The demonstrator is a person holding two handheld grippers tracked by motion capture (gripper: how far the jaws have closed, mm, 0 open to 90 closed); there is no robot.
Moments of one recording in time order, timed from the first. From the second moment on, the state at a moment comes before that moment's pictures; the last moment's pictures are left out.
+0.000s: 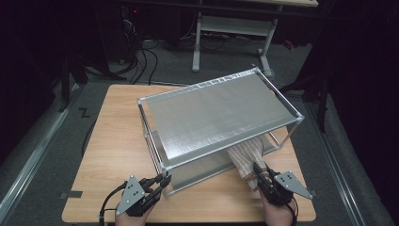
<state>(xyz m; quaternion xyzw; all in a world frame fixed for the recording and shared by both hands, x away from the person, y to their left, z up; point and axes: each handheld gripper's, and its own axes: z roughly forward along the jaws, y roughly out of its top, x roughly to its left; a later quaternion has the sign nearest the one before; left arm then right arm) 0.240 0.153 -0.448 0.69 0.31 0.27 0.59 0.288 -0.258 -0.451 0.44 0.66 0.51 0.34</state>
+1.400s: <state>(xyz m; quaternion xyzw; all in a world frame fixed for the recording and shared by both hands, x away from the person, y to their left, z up) 0.240 0.145 -0.449 0.69 0.30 0.27 0.60 0.254 -0.268 -0.379 0.37 0.55 0.62 0.42</state>
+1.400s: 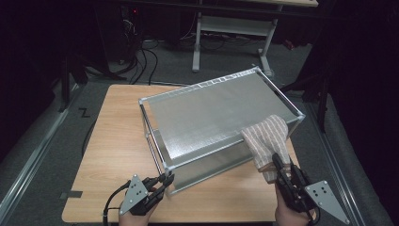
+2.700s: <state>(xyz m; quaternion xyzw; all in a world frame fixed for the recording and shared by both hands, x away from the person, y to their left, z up) 0.207 0.135 -0.449 0.70 0.28 0.26 0.60 0.351 -0.212 -0.359 0.37 0.61 0.59 0.38</state>
